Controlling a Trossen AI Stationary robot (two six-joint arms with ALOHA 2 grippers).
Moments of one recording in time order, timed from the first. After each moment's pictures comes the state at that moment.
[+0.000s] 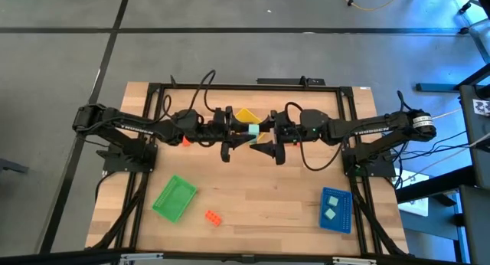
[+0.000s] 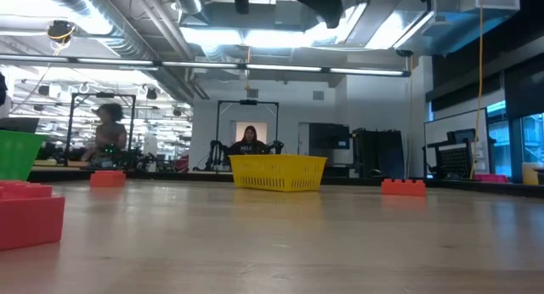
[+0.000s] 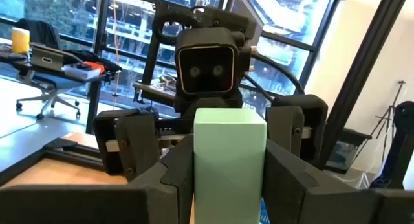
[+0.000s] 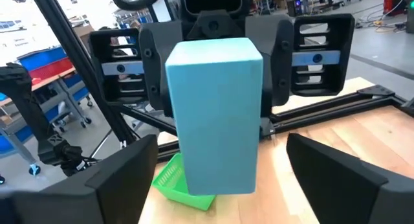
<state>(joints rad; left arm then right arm) -0.01 1.37 0.88 0.68 -0.04 -0.28 0.01 1.35 0.92 0.38 -0.08 0.33</state>
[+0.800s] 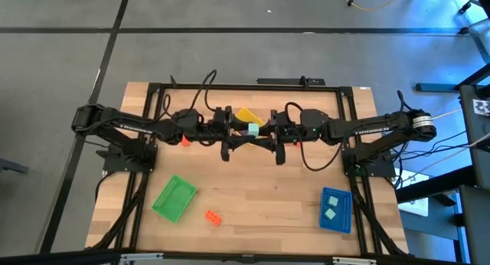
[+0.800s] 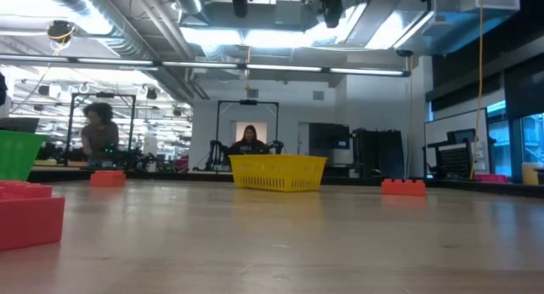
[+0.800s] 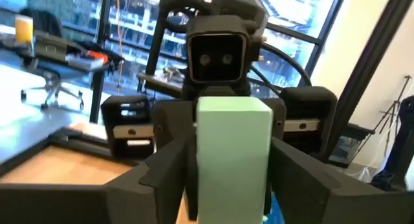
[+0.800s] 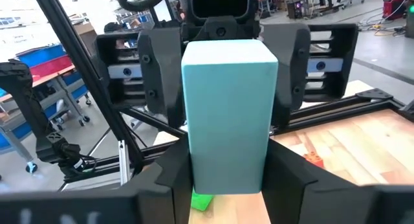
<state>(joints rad) 0.00 1.36 0.88 0.63 -0.03 -0.29 0.01 1.35 0.92 0.38 -0.08 0.31</state>
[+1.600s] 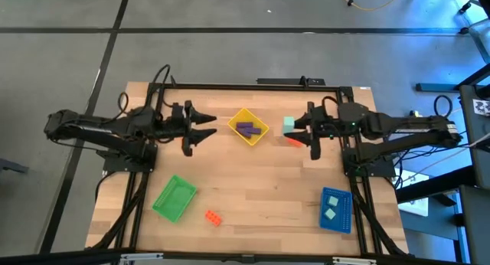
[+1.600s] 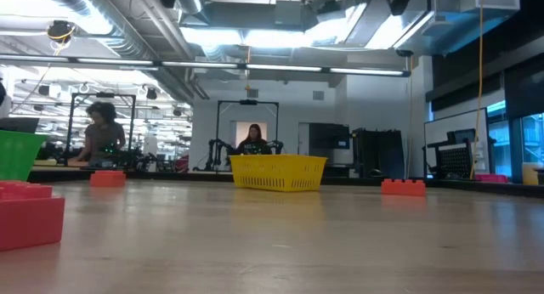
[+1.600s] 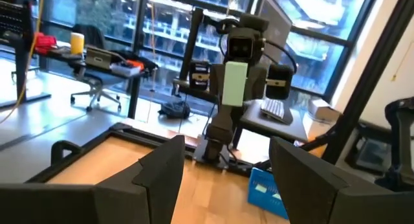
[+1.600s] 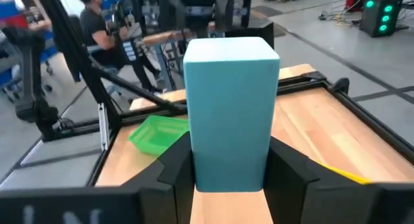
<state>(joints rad) -0.04 0.83 0.67 0.31 -0.19 -0.24 0.00 0.92 0.86 -0.12 0.01 0.22</state>
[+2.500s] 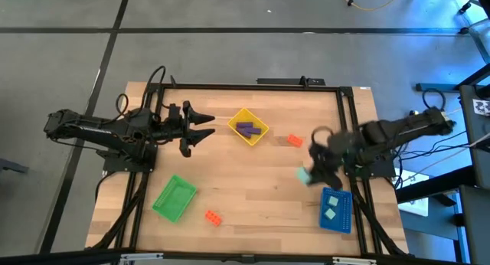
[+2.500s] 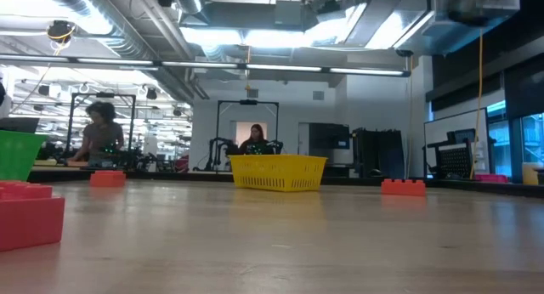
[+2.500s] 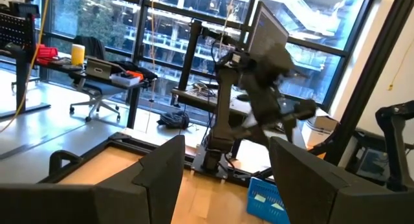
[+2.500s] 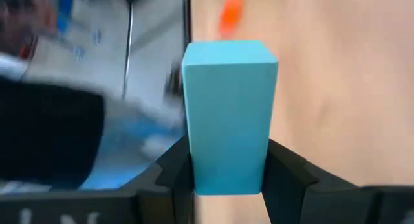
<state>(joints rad) -0.06 0.81 0.64 0.37 -0.22 -0.23 0.30 0.96 0.93 -0.65 -0.28 0.73</state>
